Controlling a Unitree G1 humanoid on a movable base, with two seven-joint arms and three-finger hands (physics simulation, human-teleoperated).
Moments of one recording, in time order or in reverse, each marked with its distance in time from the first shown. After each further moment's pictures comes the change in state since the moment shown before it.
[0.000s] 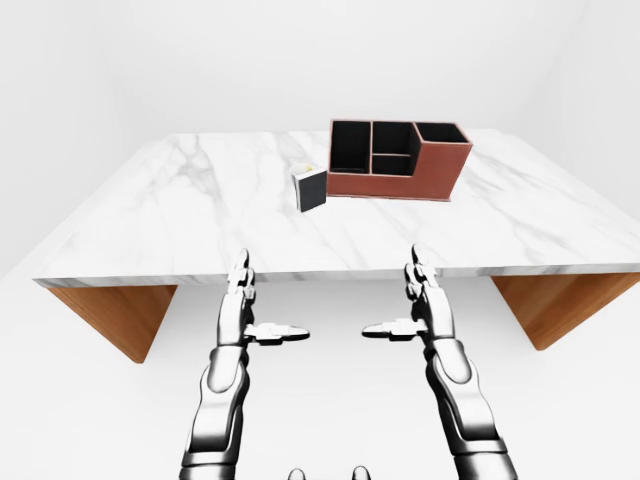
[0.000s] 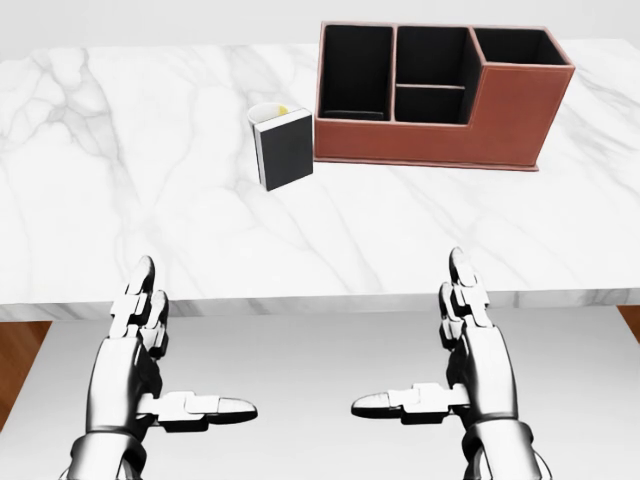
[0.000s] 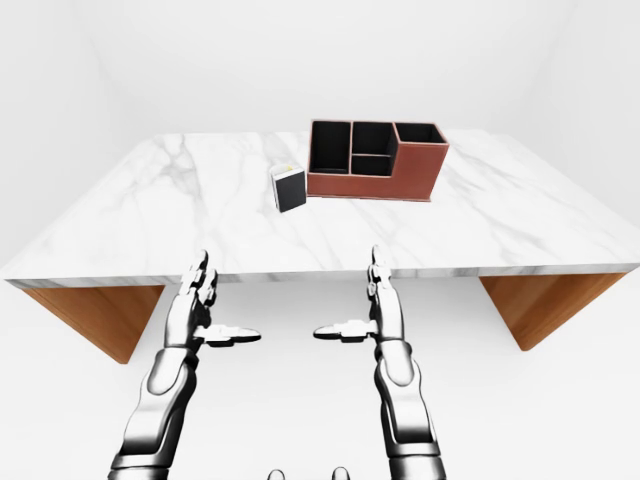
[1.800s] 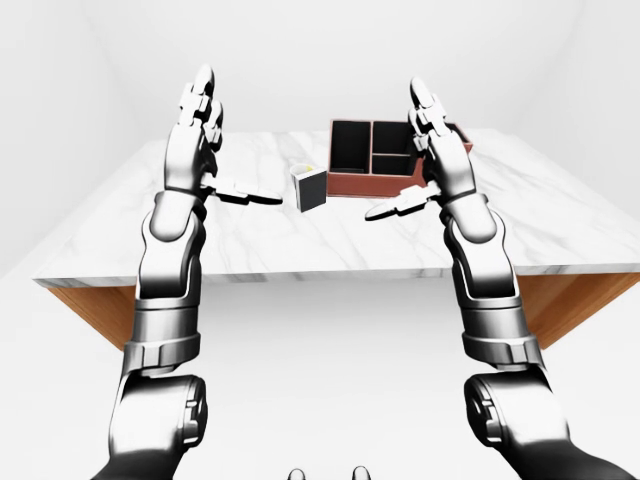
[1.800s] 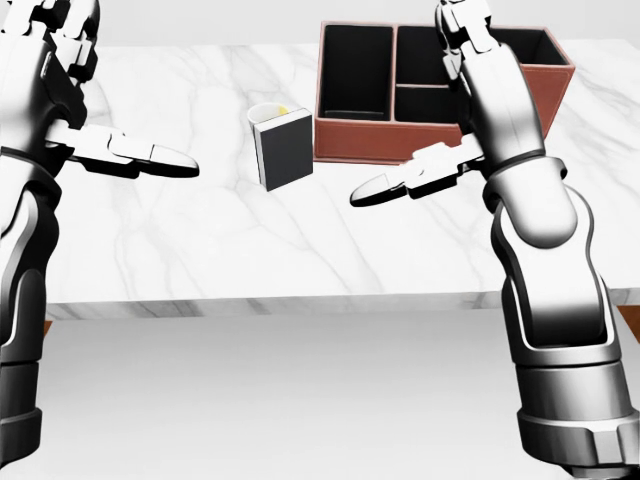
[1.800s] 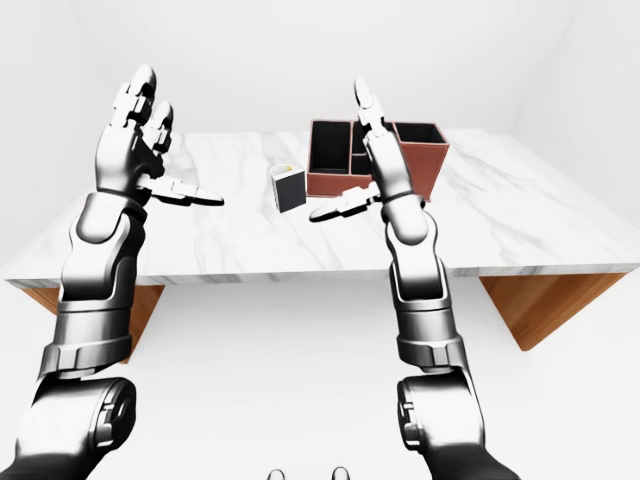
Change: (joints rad) left arm -0.777 0.286 0.143 0.207 -0.048 0.088 -0.147; right arm -0.740 -0.194 -0.081 0.140 -0.152 0.088 0.173
